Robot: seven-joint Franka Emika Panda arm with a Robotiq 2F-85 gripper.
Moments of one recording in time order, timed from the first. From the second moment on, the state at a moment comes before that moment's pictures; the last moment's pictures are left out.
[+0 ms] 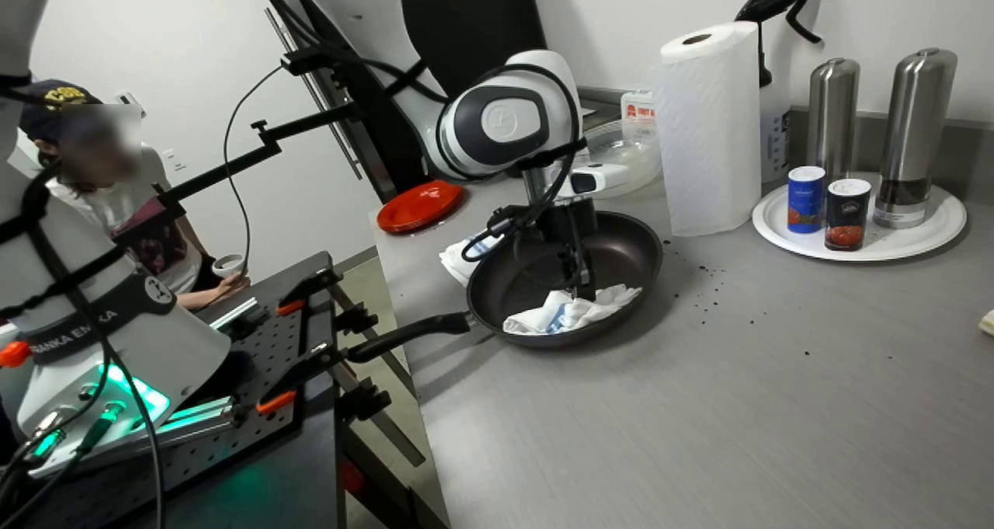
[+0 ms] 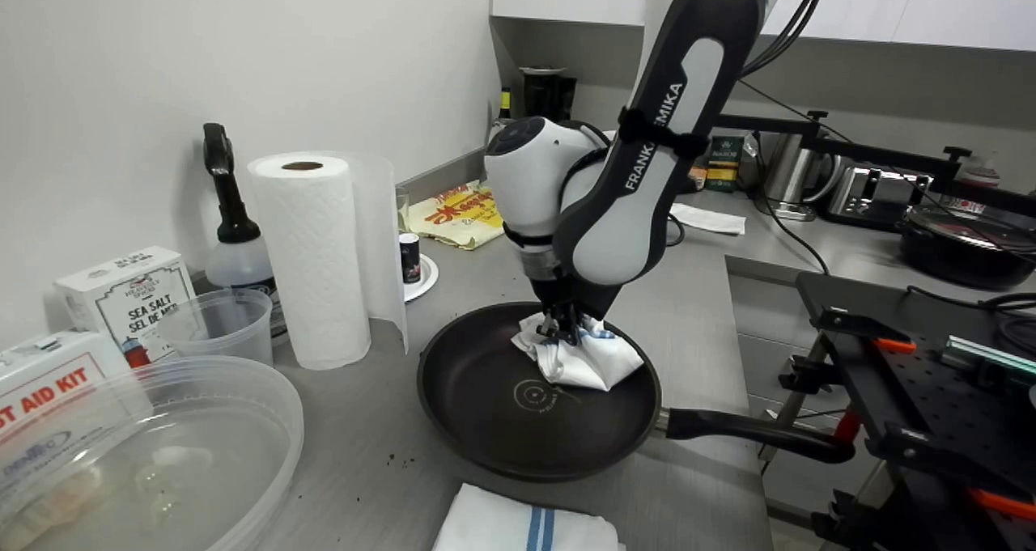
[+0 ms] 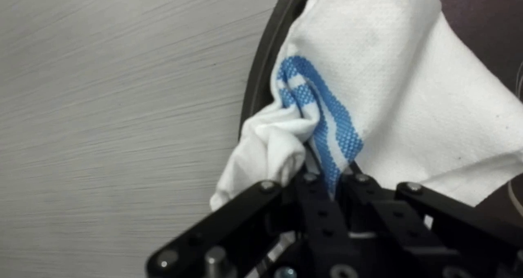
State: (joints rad) arm 0.22 0.91 -0.35 -1.98 -0.20 2.64 0.44
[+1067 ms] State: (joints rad) arm 0.15 0.94 -0.16 -1.83 -0.02 2.47 0.44
